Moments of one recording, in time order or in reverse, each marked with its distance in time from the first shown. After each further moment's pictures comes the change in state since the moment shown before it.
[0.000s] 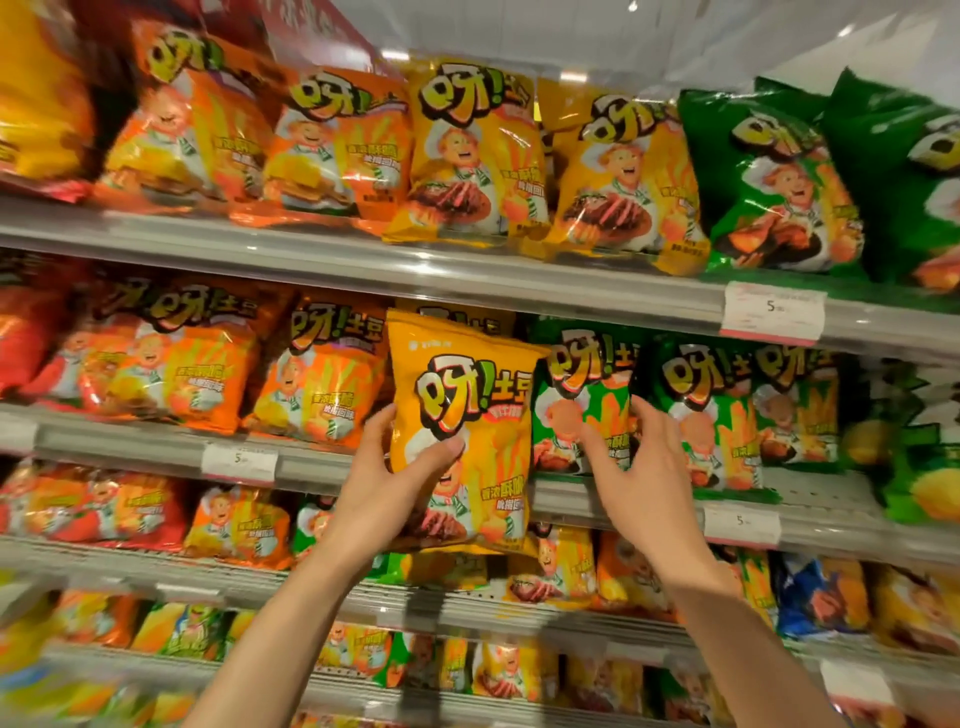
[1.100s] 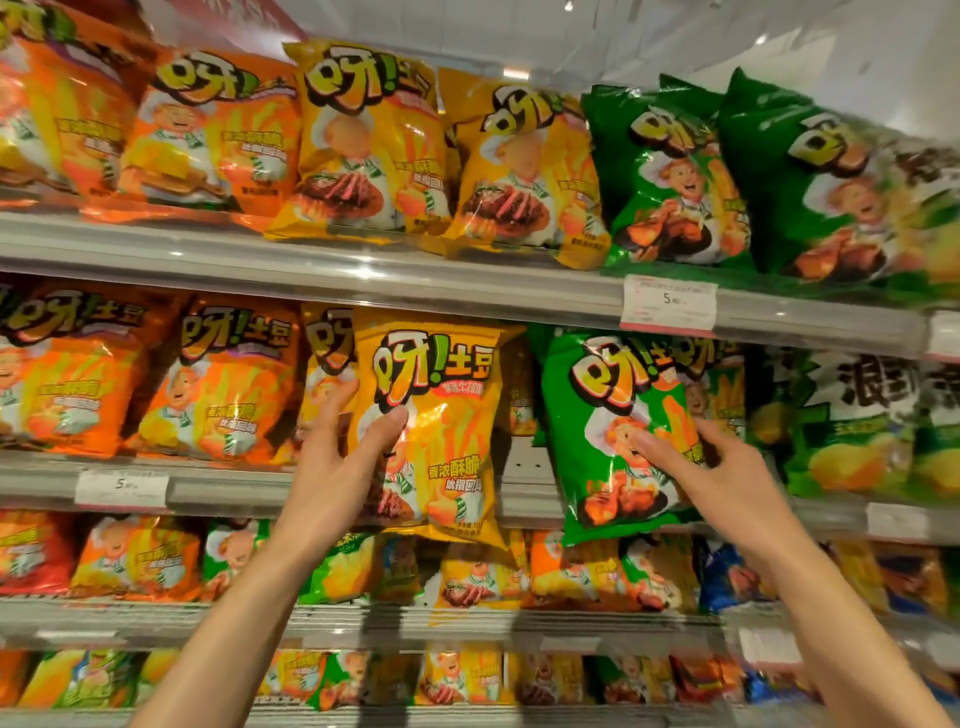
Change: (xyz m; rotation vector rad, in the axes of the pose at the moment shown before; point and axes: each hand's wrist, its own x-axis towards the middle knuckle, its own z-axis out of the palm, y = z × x) left_hand 0.026 0.002 0.042 0.108 0.033 0.172; right_hand 0.018 0.073 -0.118 0.255 -0.116 0.239
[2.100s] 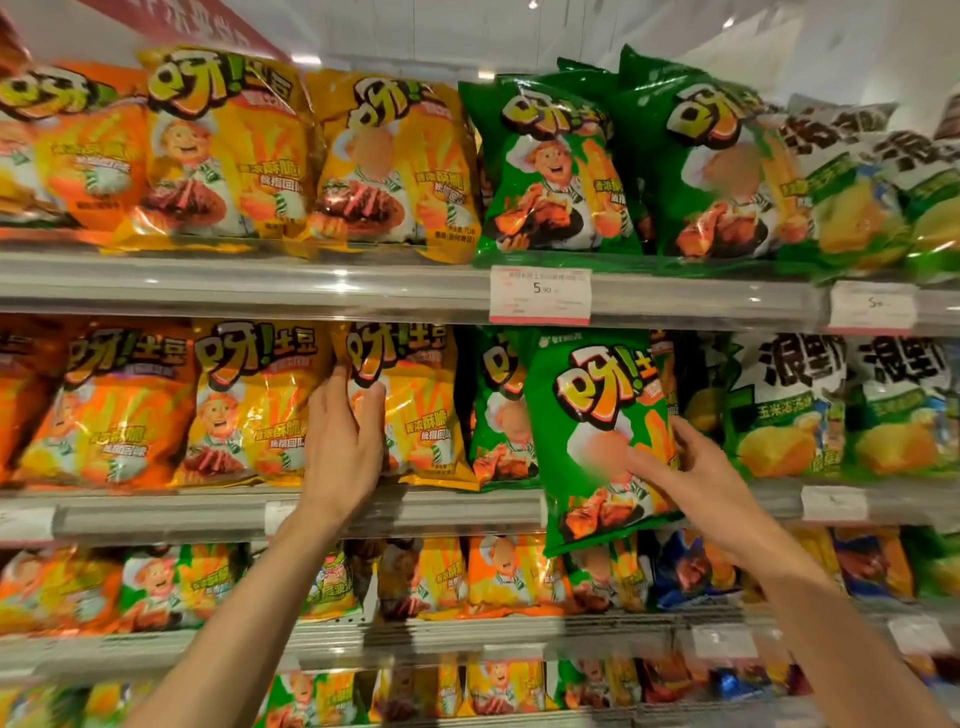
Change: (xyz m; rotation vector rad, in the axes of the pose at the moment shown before) left_hand 0.049 -0.022 0.118 0.390 0.179 0.240; right_hand 0.032 0.067 -0.075 0.101 -0.124 -0.021
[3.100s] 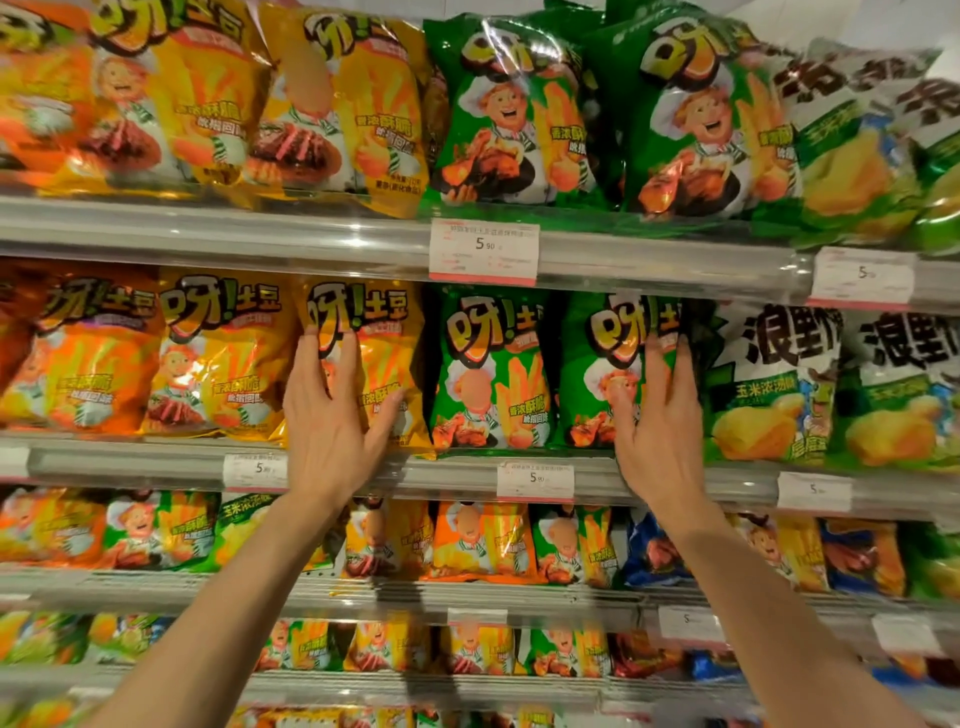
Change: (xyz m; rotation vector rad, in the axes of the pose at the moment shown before) left_hand -0.038 0.010 0.034 0.432 0.100 0.261; right_hand 0.067 0.069 -0.007 -0.693 0.501 -0.447
